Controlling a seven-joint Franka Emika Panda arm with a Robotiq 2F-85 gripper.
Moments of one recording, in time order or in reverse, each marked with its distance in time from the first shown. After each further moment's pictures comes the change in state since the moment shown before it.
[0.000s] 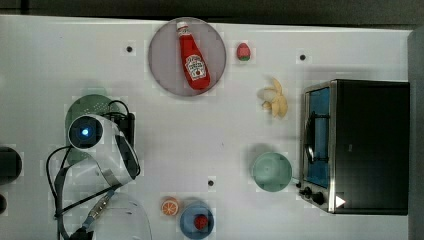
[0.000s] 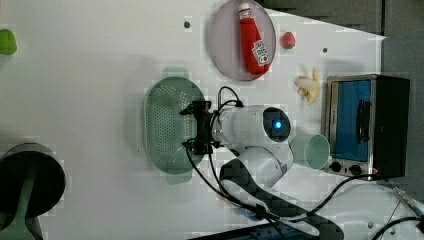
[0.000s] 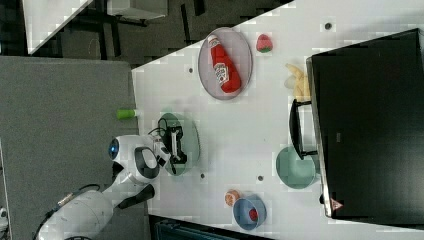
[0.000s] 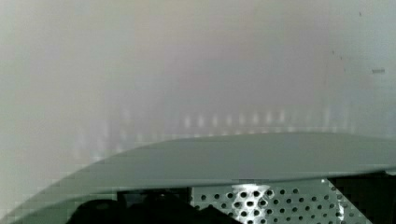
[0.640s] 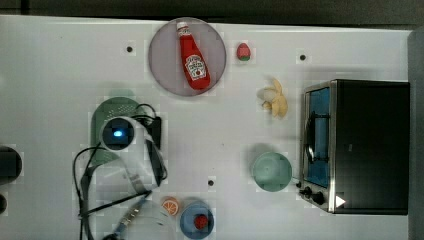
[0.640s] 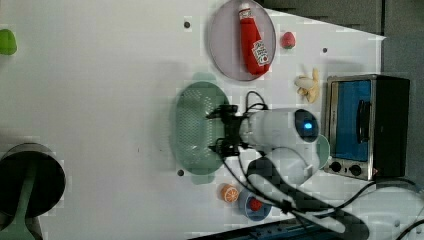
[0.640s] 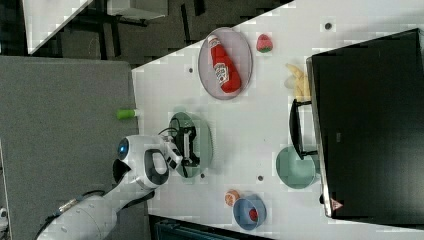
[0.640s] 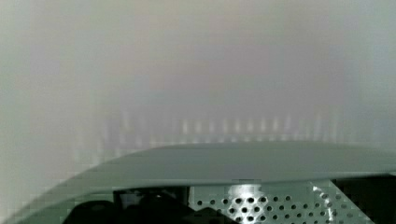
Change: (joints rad) arm -0.117 -0.105 -0.022 -0.152 0.016 0.000 -0.116
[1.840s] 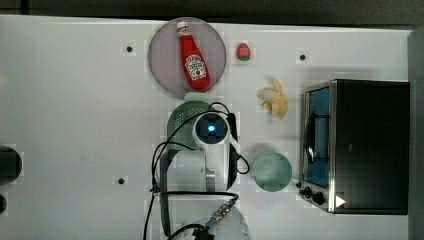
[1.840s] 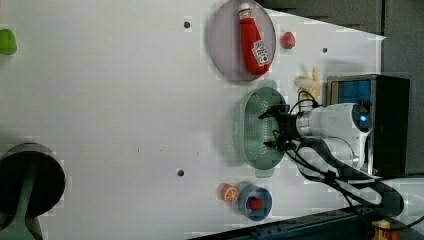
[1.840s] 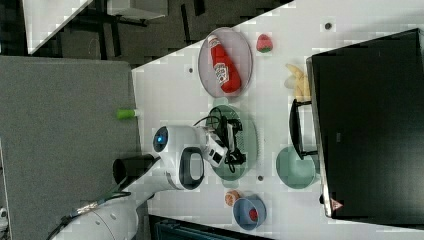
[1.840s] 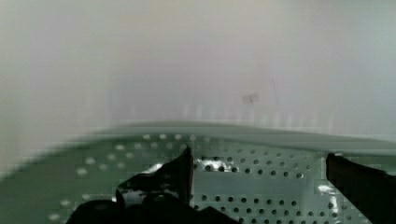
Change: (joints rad) arm -0.165 -0.051 -0.215 -0.094 -0.034 -0.009 -0.456
